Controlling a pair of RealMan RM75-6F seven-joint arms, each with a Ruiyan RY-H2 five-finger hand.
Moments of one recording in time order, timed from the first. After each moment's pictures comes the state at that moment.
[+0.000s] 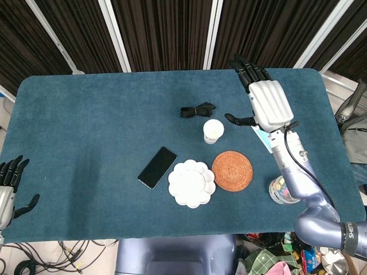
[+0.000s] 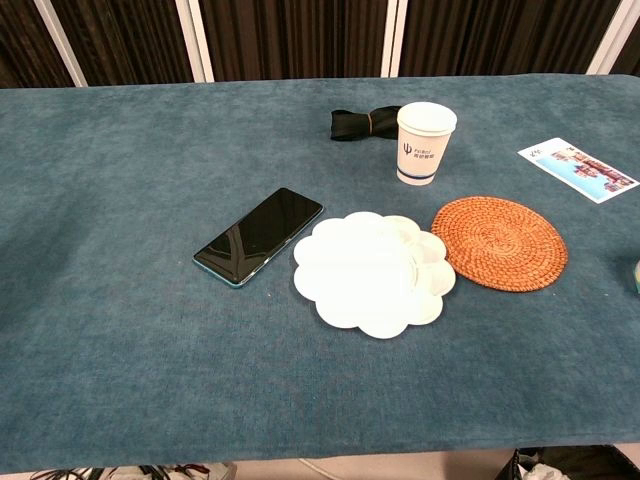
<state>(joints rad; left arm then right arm) -0.06 -1.13 -0.04 -1.63 1.53 1.55 0.00 0.86 -0.95 0.50 -1.96 -0.84 1.11 -0.22</state>
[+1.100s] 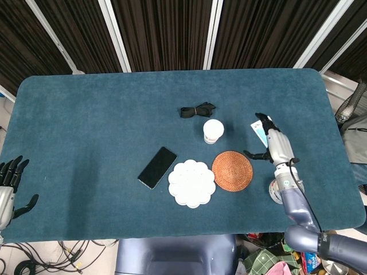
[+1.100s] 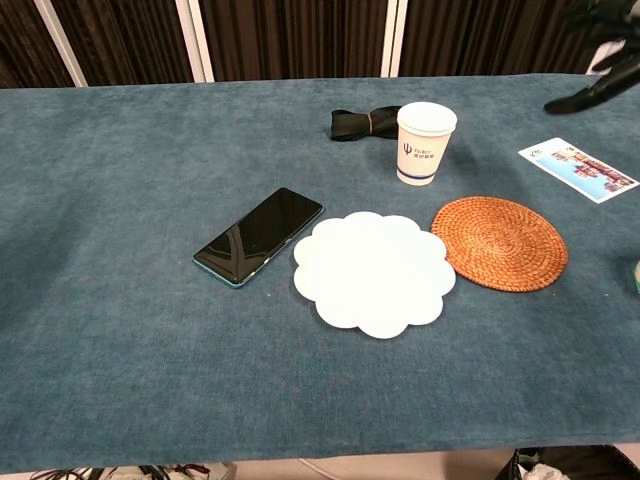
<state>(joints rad) -0.06 -1.13 -0.03 -1.62 1.54 1.54 0.02 0.66 -1.32 0.26 -1.66 -0.83 1.14 0.06</state>
